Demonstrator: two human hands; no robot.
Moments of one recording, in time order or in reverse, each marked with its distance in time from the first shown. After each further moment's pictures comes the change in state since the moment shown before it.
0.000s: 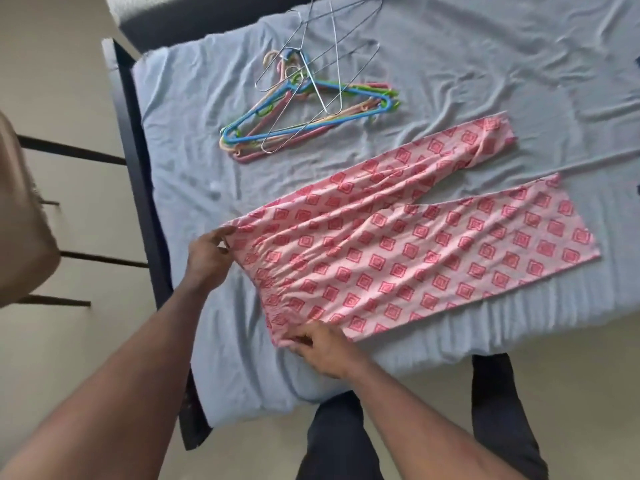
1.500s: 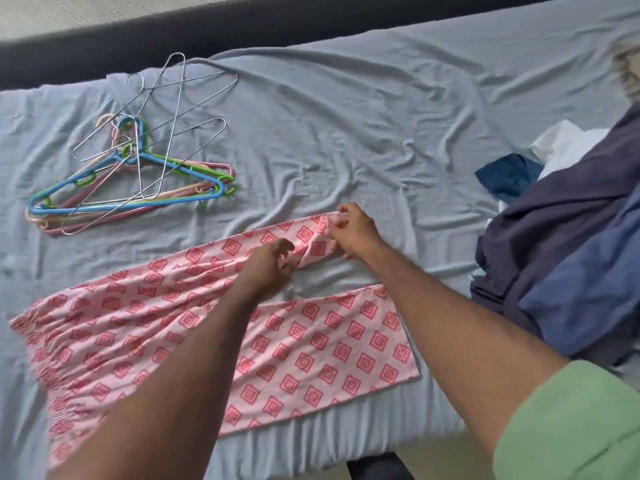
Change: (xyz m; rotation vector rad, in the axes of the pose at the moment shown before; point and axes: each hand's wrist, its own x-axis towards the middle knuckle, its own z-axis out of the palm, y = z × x) left_hand 0.020 0.368 0.313 0.181 -0.220 0.280; right_hand 0.049 0.089 -0.546 0.079 0.476 0.139
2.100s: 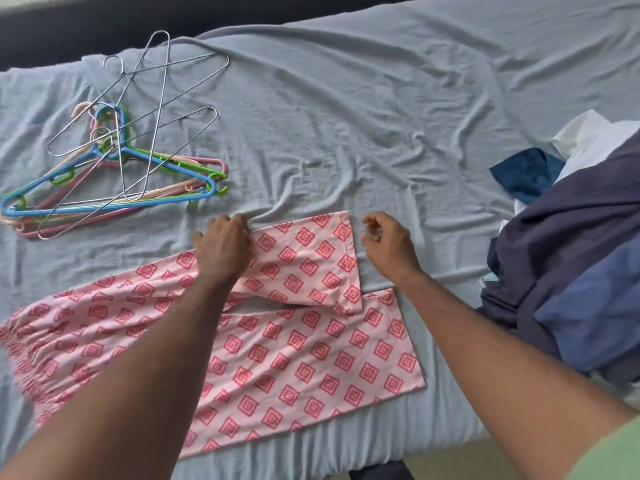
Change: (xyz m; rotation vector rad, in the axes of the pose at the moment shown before) left_hand 0.054 -0.036 -0.032 0.384 0.222 -0.182; right_hand 0.013 0.057 -0.022 -0.202 0.202 -0.227
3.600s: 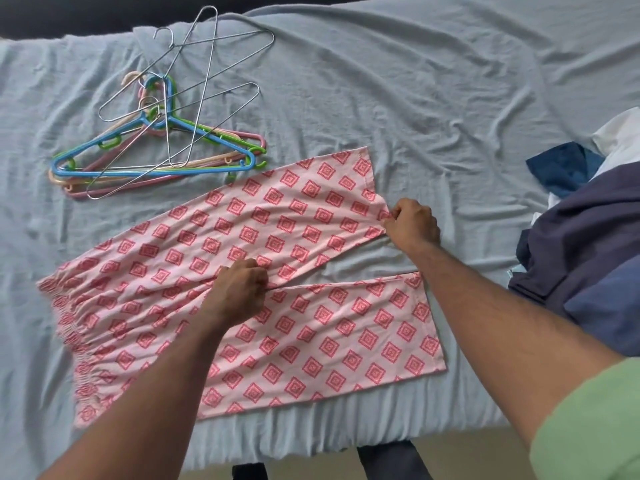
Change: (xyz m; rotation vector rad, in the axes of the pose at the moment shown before) left_hand -0.098 -0.086 0.034 -0.098 -0.207 0.283; right_hand -0.001 -0.038 0.013 -0.354 -0.014 0.233
